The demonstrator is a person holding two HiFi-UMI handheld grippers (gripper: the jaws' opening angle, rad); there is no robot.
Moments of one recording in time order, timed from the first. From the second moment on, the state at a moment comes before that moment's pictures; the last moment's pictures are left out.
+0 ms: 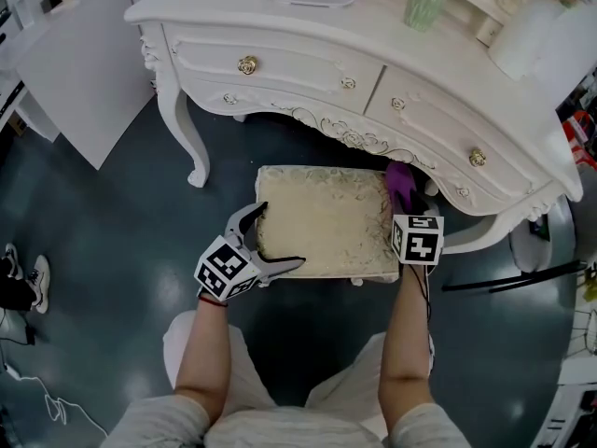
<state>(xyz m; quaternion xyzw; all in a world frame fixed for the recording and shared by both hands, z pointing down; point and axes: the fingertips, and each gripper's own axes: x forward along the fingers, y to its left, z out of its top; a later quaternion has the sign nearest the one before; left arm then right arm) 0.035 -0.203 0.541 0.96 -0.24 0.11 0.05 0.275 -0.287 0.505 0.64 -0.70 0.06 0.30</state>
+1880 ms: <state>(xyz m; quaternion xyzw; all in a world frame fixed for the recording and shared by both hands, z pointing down) 0.035 -0.200 0.540 0.97 -0.23 0.10 0.04 0.131 -0.293 0.522 0.56 -0.74 0.05 0.38</state>
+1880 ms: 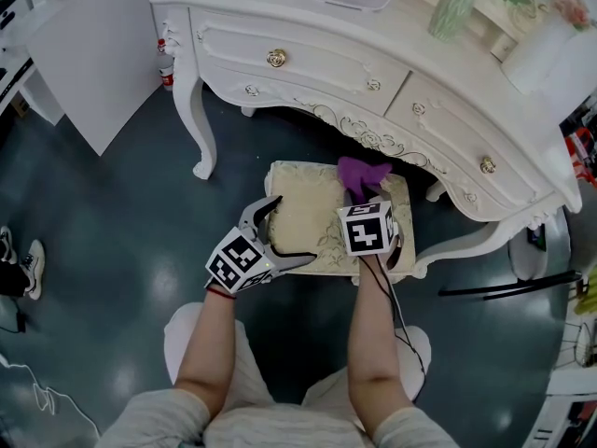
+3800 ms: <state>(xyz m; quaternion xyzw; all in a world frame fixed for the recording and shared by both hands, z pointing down) 0.032 -0.196 0.539 0.97 -0.22 0.09 0.04 0.012 -0.250 0.432 0.44 -0.88 0.04 0.20</state>
